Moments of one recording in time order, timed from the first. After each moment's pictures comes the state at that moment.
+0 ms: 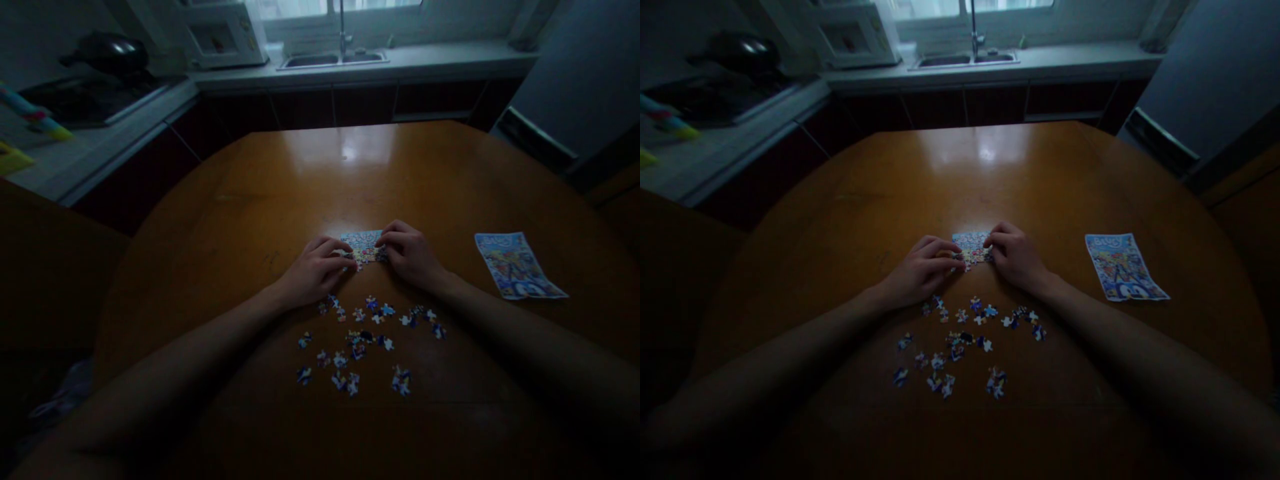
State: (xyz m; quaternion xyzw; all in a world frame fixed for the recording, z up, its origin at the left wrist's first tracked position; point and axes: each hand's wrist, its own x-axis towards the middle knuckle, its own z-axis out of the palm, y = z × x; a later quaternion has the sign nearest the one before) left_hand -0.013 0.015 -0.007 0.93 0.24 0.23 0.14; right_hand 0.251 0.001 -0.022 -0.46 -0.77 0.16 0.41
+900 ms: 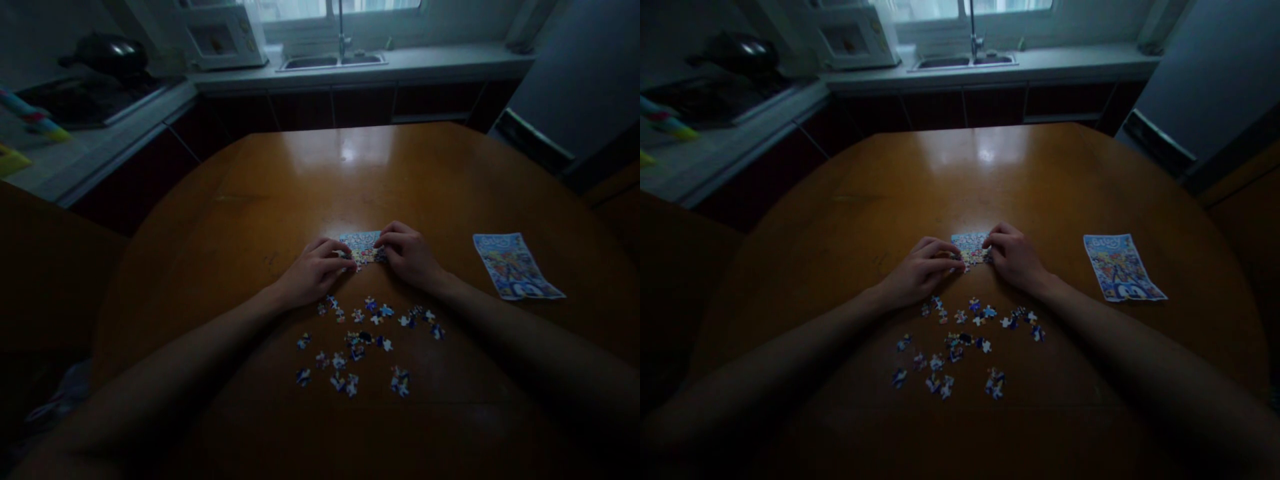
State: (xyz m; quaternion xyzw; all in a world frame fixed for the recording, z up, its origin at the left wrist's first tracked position) left_hand -0.013 0.017 -0.010 0.93 0.24 0.23 0.16; right_hand 0.251 0.001 -0.022 -0.47 -0.77 0.17 0.40
